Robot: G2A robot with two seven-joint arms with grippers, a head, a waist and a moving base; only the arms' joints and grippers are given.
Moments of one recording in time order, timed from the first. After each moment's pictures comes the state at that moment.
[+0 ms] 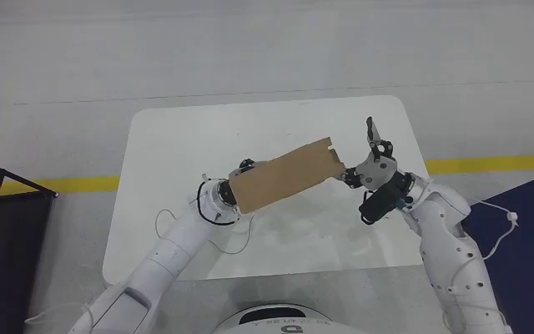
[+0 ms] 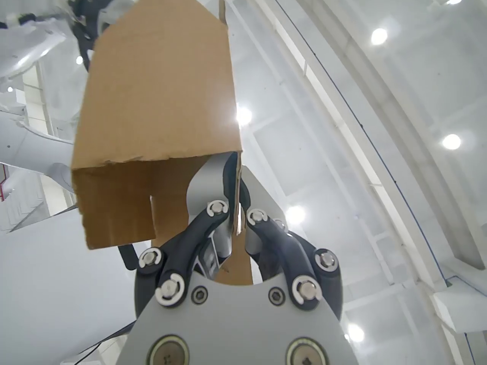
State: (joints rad) left arm 1.10 -1.35 -0.89 -1.03 -1.49 0.40 -1.40; right arm -1.57 -1.14 1.56 -1.85 -2.02 -0.46 -0.79
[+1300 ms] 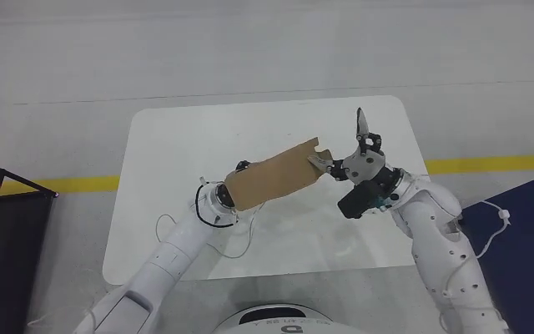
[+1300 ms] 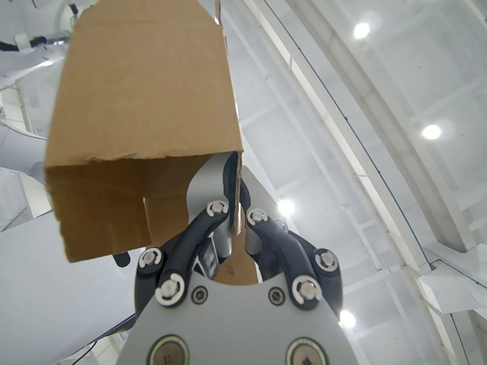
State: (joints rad) left arm 1.12 -1.36 -0.90 -1.00 -1.49 0.42 -1.40; right arm -1.54 -1.13 1.46 -1.95 -2.05 -0.39 -0.64
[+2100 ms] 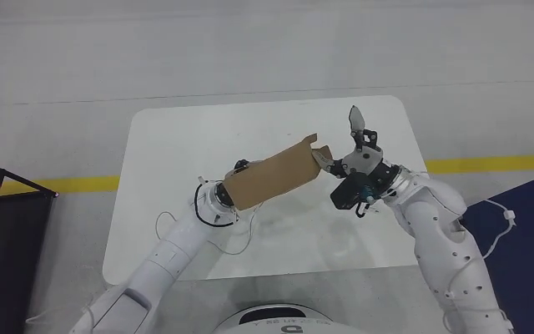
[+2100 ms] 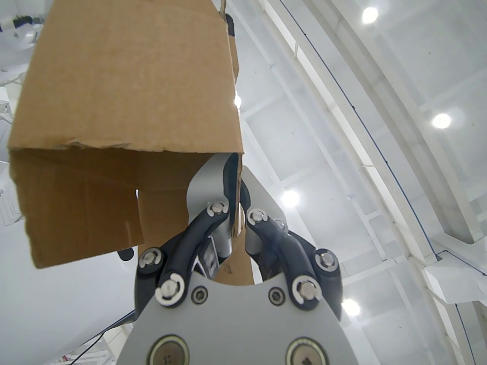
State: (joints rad) left arm 1.10 -1.35 -0.88 -1.02 -1.51 0.38 -1.44; right arm -1.54 -1.11 1.47 -1.99 -2.07 -0.41 -0.47
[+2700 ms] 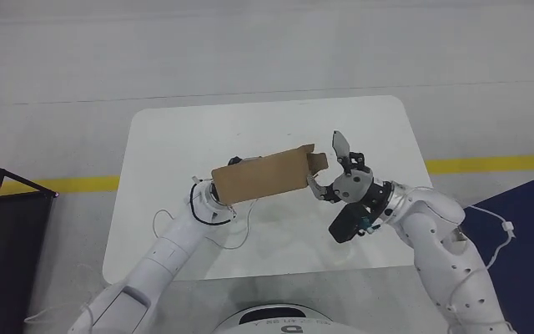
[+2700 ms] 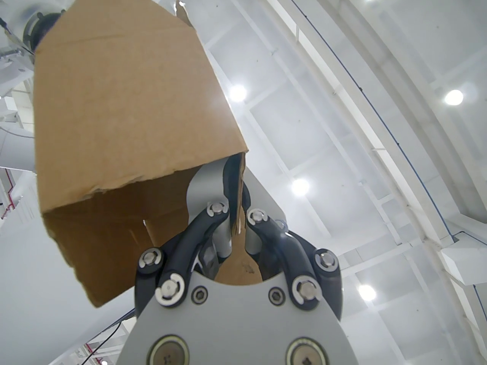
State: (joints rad) left arm 1.09 -1.35 -0.89 -1.00 -1.51 0.33 -1.49; right arm -1.61 -1.09 1.46 -2.06 -2.13 -0.50 -0.64
